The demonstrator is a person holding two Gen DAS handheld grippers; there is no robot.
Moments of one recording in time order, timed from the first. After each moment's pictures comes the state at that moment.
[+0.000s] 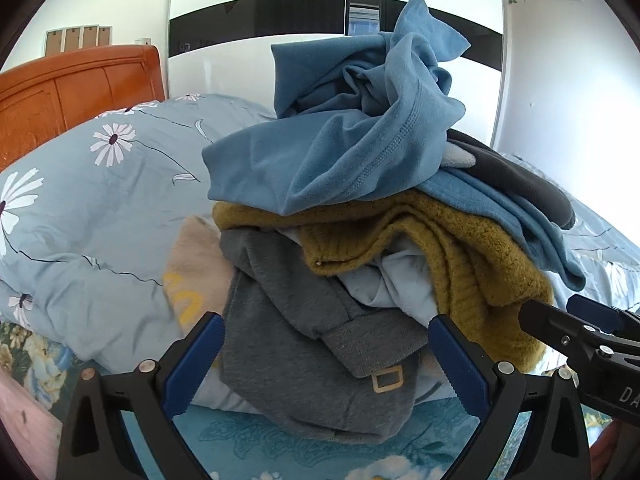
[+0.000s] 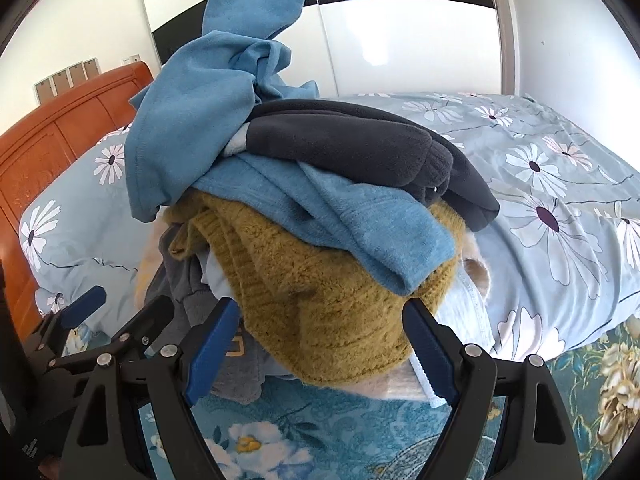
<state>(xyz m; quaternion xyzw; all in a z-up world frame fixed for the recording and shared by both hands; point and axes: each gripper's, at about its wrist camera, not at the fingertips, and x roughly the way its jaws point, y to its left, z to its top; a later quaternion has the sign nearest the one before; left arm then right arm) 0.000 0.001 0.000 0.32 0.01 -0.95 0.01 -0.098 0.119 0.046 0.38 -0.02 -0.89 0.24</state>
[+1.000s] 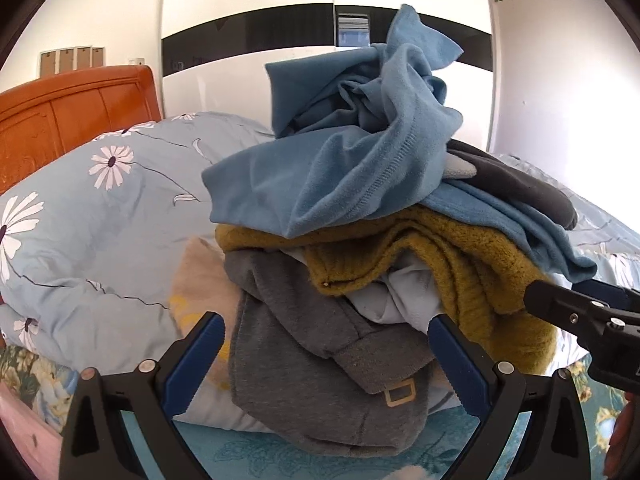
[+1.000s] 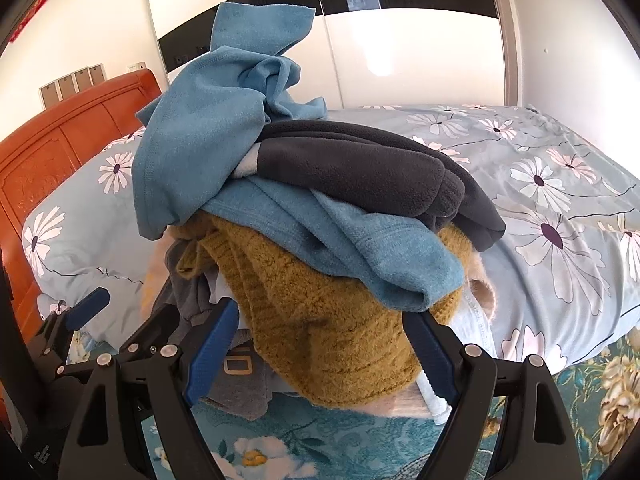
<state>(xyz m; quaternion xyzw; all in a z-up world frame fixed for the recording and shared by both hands) -0.003 0.000 0.007 0.30 0.00 -0.95 -0.01 -0.103 0.109 0.058 0.36 -0.01 -0.90 0.24</state>
